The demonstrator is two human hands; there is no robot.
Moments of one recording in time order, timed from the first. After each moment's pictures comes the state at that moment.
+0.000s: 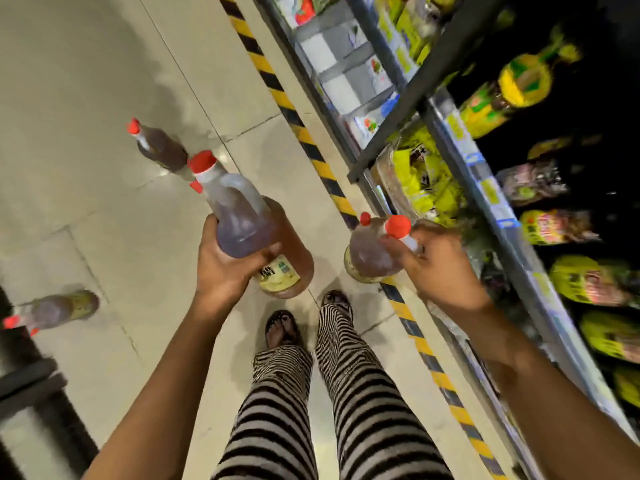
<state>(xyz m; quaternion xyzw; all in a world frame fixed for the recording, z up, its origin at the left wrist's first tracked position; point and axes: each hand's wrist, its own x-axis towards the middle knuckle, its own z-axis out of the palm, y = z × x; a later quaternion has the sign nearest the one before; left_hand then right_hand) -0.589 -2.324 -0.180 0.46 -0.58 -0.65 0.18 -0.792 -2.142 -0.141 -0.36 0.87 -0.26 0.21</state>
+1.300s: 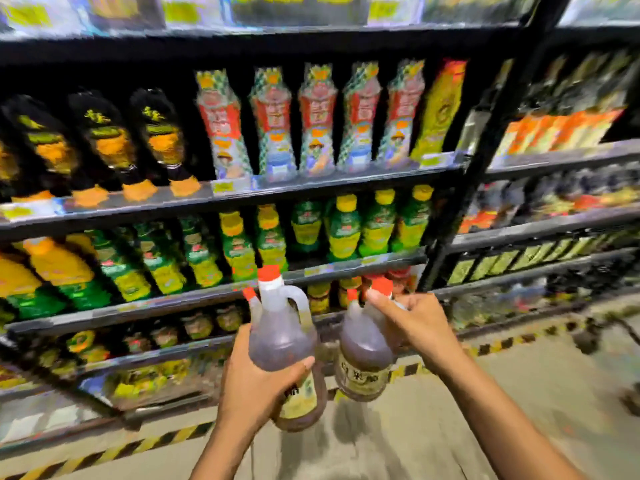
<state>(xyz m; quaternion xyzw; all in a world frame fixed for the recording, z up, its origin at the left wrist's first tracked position) -0.481 -1.831 0.273 -0.07 -0.79 -0.61 -0.08 -0.430 -1.608 0.306 0.25 0.78 -0.56 -0.15</state>
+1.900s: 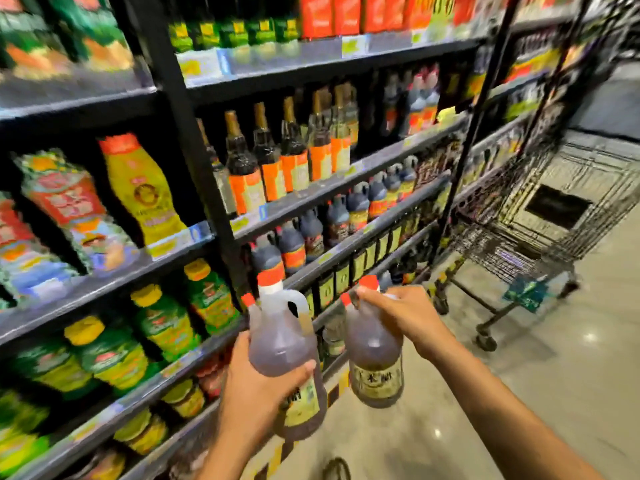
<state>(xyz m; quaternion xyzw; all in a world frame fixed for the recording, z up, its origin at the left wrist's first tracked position) -0.437 -1.414 0.308 -0.27 -0.77 -0.54 -0.20 -0.301 -1.227 0.331 0.41 0.67 -0.54 -0.29</state>
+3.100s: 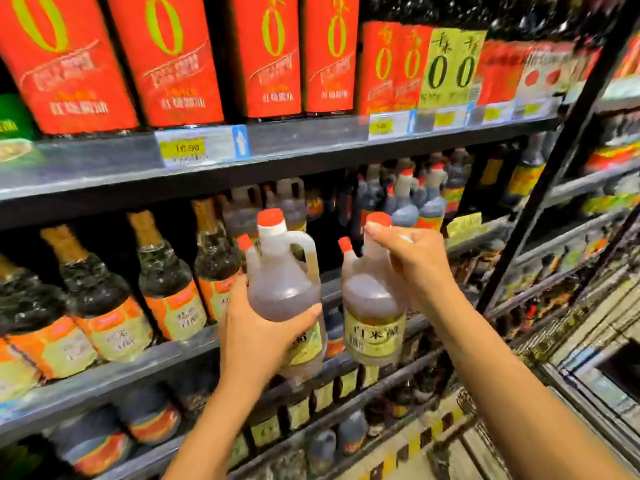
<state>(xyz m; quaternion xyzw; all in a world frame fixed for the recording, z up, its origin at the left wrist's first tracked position) -0.489 -0.839 0.396 -0.25 -0.76 -0.60 0.02 -0.395 -0.659 0.460 0.14 0.65 -0.62 -0.41</state>
